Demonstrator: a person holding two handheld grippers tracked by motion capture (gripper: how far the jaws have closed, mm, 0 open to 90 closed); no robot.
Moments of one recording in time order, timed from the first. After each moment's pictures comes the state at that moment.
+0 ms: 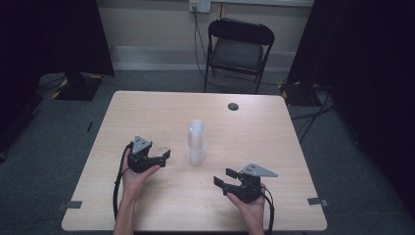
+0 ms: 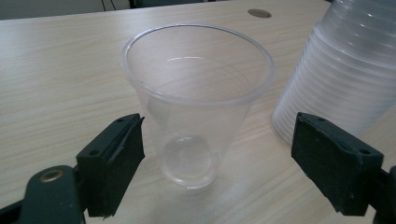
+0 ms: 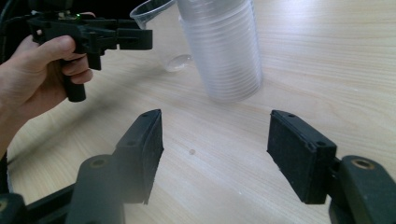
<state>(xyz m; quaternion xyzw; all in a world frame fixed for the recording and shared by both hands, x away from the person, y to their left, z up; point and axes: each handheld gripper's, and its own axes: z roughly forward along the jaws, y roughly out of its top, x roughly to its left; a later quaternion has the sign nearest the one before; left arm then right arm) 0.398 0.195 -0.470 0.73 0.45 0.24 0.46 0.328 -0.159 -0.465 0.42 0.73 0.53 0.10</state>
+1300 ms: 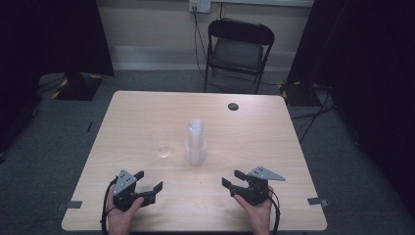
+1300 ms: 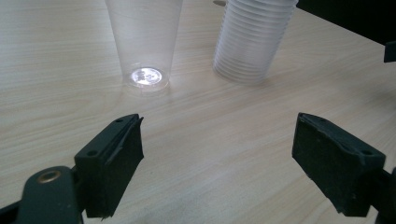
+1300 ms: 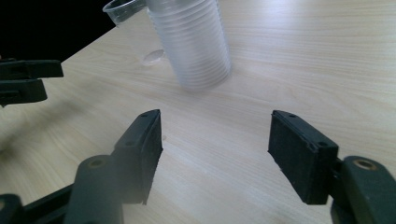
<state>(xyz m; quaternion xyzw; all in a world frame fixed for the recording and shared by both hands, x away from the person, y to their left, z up) 0.295 0.212 -0.484 0.71 0.45 0.21 0.50 0.324 -0.179 -0.473 0.44 0.72 0.52 0.12</state>
